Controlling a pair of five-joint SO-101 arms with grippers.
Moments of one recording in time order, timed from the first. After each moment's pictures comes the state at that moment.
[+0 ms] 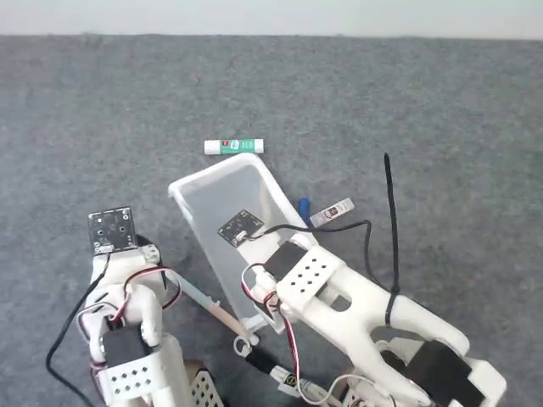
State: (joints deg) left arm -23.5 -103.2 96.0 59.4 -1.4; right arm -52.5 -16.5 44.4 72.8 -7.1
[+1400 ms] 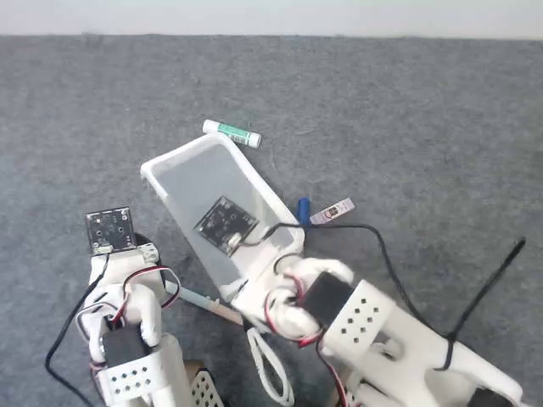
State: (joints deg) left arm -23.8 -103.2 96.0 58.9 -1.4; right arm -59.2 -41.8 47.1 63.9 -5.2
